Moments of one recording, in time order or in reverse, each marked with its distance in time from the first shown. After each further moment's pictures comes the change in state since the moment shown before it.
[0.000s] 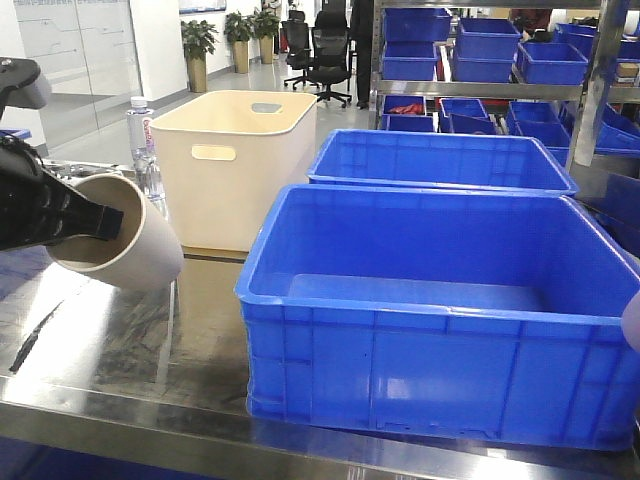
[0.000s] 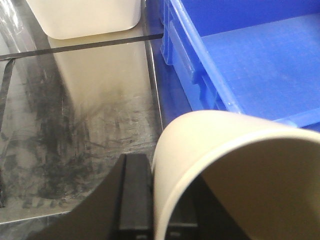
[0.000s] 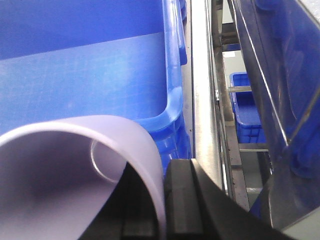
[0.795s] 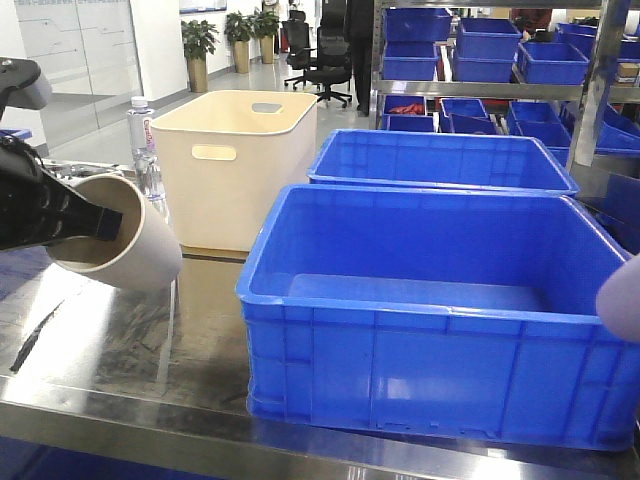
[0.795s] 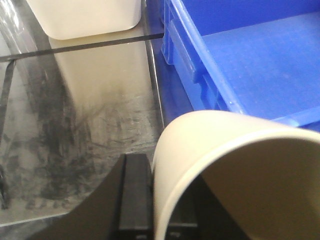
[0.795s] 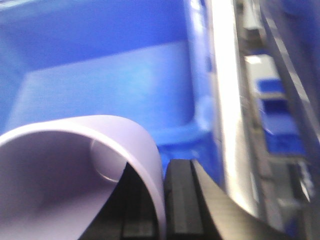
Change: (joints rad) left arm 0.000 -0.001 0.000 -0.009 -0.004 0.038; right arm 0.000 0.000 0.000 0.163 -0.029 -0.097
